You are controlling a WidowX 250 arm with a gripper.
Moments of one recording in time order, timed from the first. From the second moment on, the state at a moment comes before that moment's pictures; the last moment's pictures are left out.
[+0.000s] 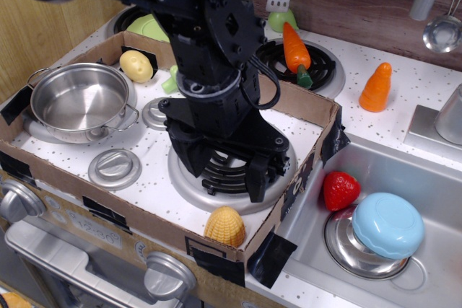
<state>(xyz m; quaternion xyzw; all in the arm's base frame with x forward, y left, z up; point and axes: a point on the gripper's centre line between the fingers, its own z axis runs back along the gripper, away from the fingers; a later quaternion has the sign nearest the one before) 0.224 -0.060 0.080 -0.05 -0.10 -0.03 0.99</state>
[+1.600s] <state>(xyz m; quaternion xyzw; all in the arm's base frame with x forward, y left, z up) 0.336 0.004 0.090 -0.01 -0.10 -0.12 0.99</state>
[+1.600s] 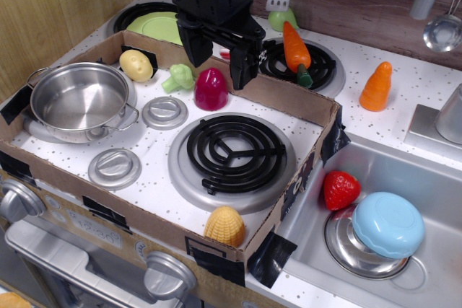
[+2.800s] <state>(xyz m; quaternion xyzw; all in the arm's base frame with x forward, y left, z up) 0.344 0.095 0.051 0.03 -0.09 -0.12 0.99</state>
